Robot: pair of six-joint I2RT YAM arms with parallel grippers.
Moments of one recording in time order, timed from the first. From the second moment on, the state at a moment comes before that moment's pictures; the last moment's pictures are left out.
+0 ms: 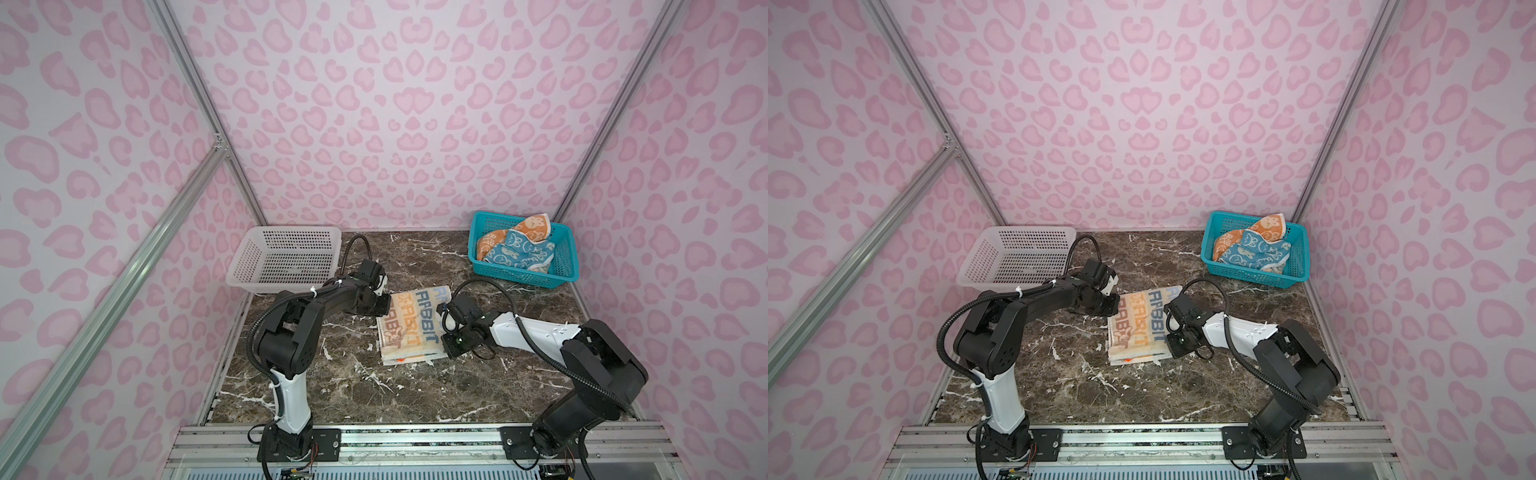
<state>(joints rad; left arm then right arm) -0.41 1.92 1.21 -0.48 0.22 -0.27 0.65 1.62 0.83 -0.47 -0.13 0.23</state>
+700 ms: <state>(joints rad) -0.33 2.00 1.39 -0.55 0.27 -0.15 0.69 1.57 0.84 -0.51 -0.11 0.22</state>
